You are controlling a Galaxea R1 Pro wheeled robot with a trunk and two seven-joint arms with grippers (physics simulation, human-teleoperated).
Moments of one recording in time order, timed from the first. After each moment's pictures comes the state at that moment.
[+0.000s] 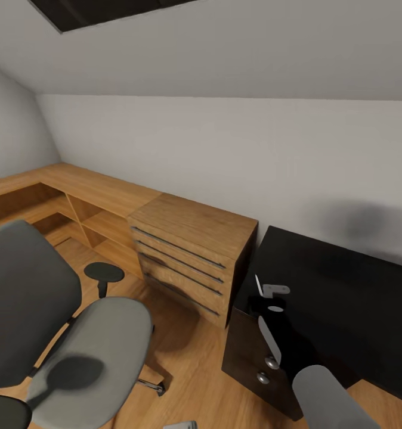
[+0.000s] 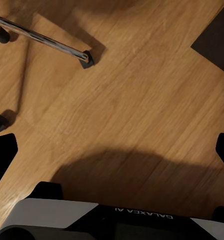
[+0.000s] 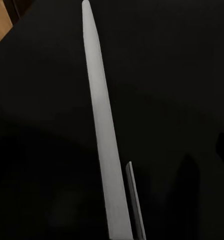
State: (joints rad) left arm -0.07 -0.17 -0.60 -0.83 0.44 0.06 0.66; right arm -0.65 0.08 0.05 -0.77 -0.05 0.32 -0.30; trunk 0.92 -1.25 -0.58
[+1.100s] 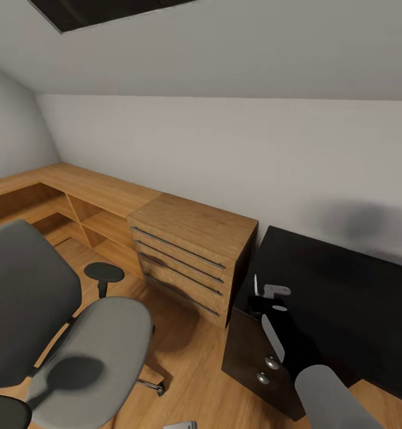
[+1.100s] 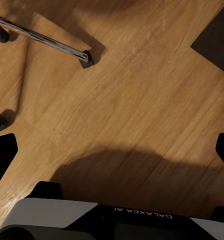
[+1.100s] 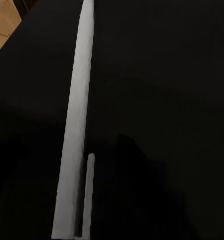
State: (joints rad) left arm -0.07 -0.17 -0.60 -0.83 0.44 0.06 0.66; right arm -0.65 0.07 0.03 -0.78 -0.11 0.35 -0.25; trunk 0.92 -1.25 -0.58
